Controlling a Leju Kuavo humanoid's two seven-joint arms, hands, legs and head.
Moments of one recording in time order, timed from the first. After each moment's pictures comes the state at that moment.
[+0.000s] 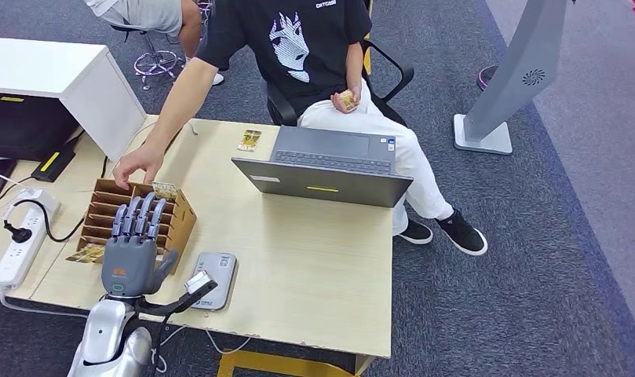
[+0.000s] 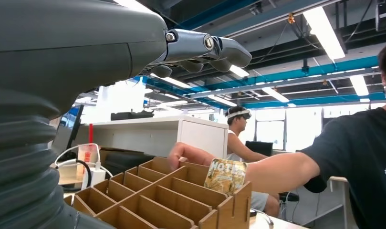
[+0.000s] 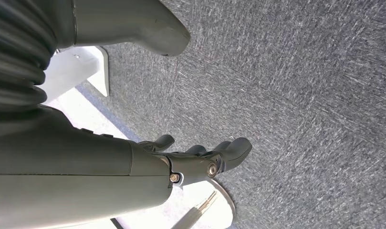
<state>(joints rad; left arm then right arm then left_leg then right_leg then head) -0.07 0.01 0.10 -1.33 -1.39 0.69 -0.25 -0.10 0.25 -0.66 -0.21 1.34 -0.42 0.14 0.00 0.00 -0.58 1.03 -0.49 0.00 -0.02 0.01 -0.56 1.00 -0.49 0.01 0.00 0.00</state>
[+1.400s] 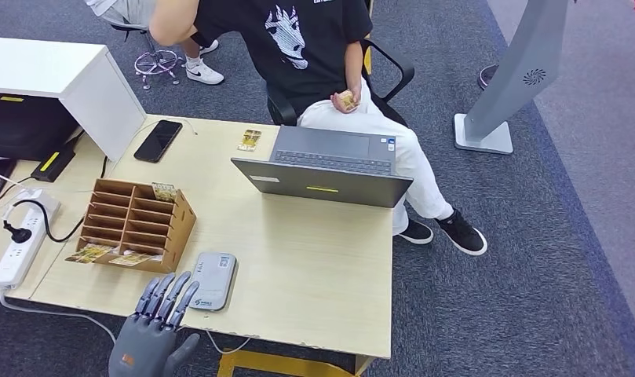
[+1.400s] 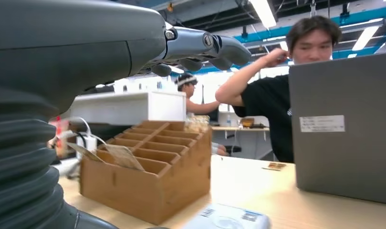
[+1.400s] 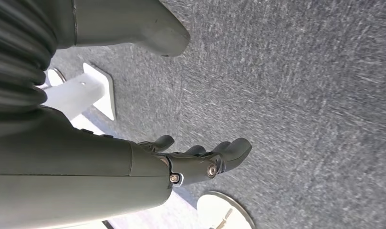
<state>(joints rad) 0.34 0.40 -0.41 -1.71 -1.33 0.68 0.11 -0.07 0.26 -0.69 -0.21 1.23 -0.47 0.09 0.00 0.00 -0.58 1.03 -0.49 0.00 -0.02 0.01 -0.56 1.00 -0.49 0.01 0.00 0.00</state>
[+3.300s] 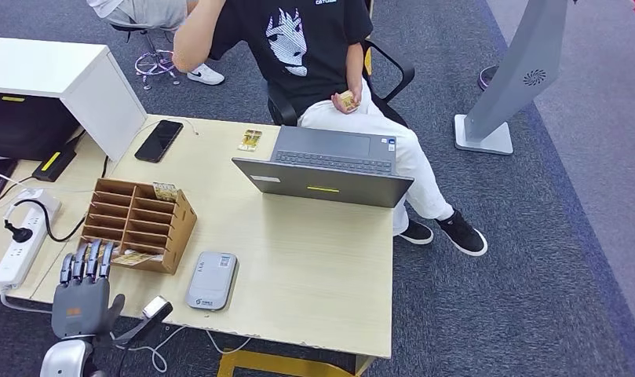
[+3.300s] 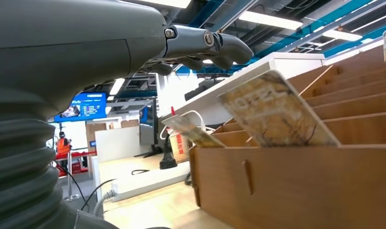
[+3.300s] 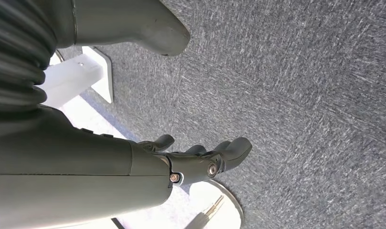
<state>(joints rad) 0.06 0.15 0.20 -1.23 -1.48 0.69 -0.01 -0.09 0.25 -0.68 -0.21 1.32 -0.44 0.13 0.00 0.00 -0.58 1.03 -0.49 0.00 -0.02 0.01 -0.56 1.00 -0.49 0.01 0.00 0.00</state>
